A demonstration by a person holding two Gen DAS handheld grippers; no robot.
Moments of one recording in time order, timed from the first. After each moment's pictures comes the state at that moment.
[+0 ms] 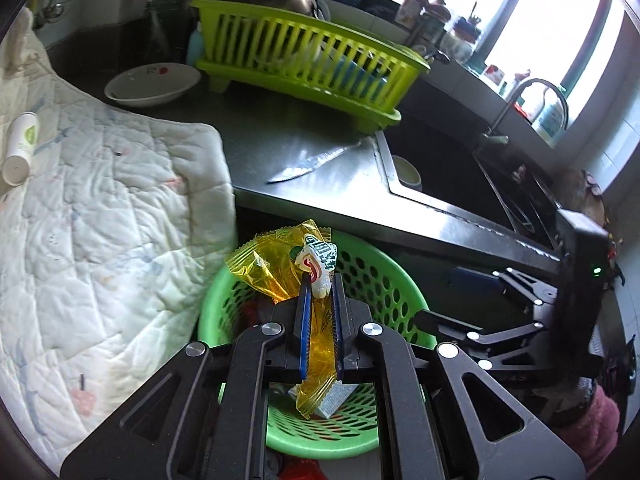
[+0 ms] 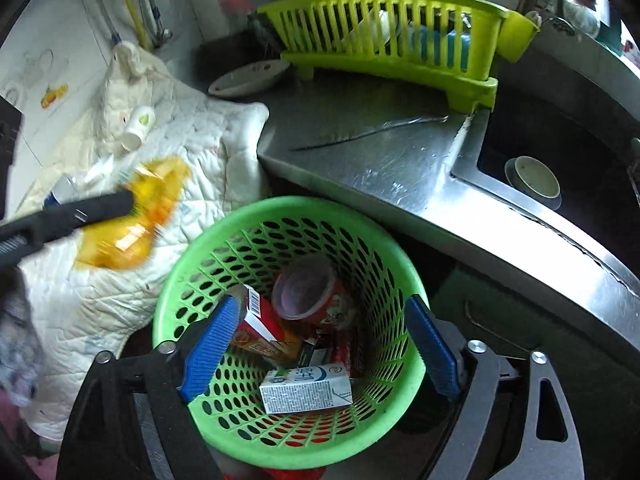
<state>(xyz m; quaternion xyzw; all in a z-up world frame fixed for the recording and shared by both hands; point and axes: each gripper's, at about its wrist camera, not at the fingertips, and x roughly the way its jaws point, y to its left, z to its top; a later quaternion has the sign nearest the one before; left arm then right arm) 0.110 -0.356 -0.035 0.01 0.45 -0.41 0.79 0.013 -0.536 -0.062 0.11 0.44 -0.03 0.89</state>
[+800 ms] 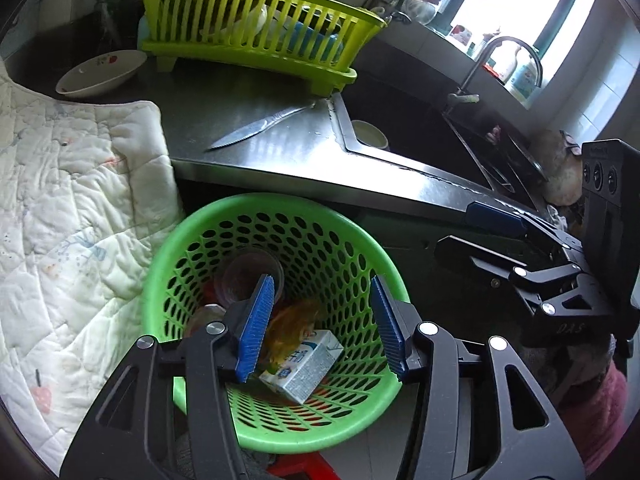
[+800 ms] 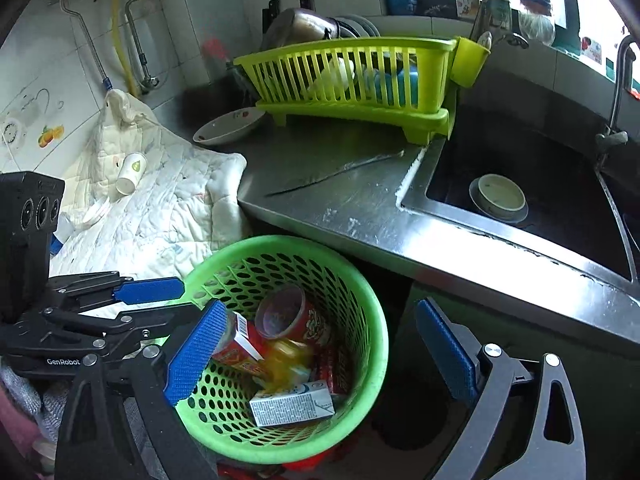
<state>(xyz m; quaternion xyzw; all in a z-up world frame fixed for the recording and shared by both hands) 0.084 -0.379 -0.053 0.05 0.46 -0.46 0.76 -0.018 -0.553 -0.032 0.12 0.38 -0.07 0.91</state>
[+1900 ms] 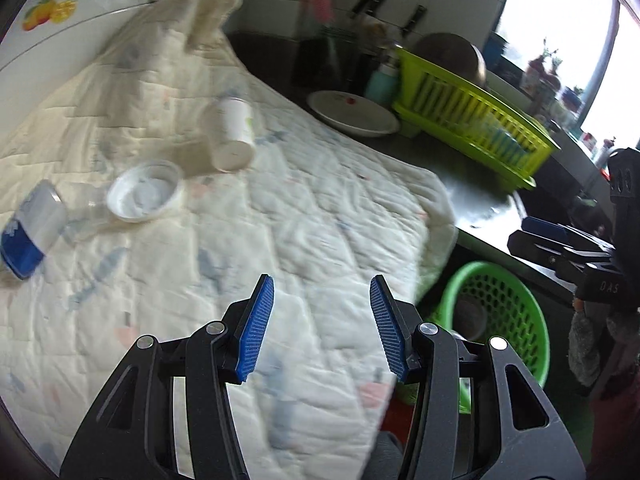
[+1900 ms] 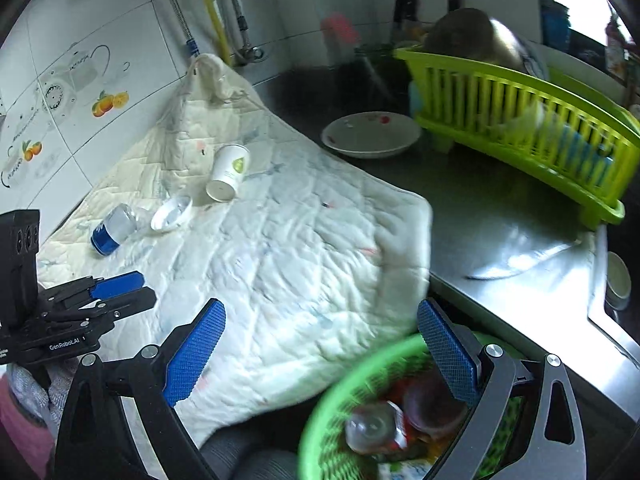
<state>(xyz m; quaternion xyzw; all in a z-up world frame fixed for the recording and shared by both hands) 0.204 -0.132 -0.023 -0.01 0.43 -0.23 0.87 0.155 -0.391 -0.010 0.09 0.40 0.08 0.91</state>
